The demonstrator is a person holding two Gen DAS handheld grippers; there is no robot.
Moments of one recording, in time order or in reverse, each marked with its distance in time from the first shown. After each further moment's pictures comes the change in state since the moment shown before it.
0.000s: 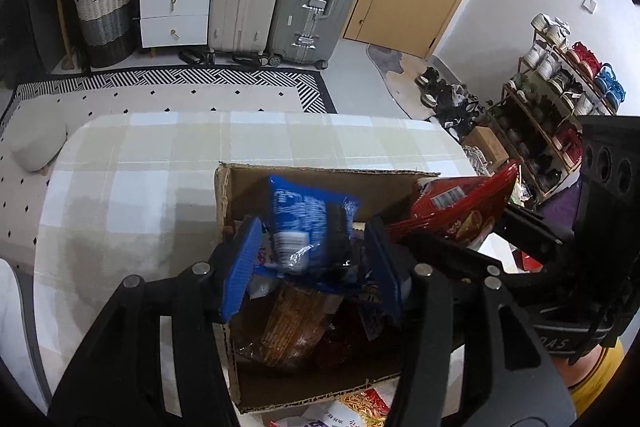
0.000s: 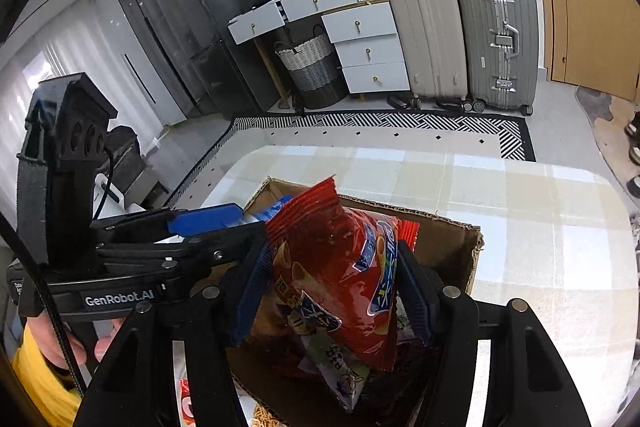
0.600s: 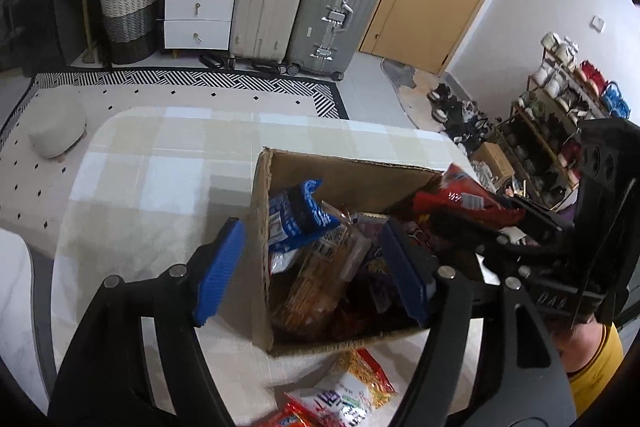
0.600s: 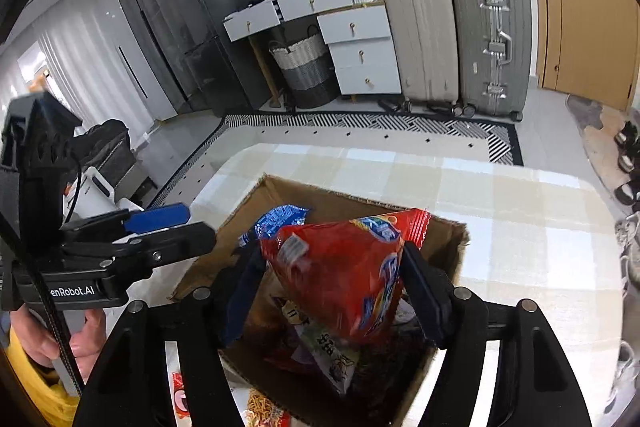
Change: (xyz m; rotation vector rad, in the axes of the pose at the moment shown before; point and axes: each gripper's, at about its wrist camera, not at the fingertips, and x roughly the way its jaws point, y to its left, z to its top) left arm -0.062 0.019 -0.030 -0.064 -0.056 0.028; right arm -0.020 0.009 -0.002 -0.034 -0.018 -0.057
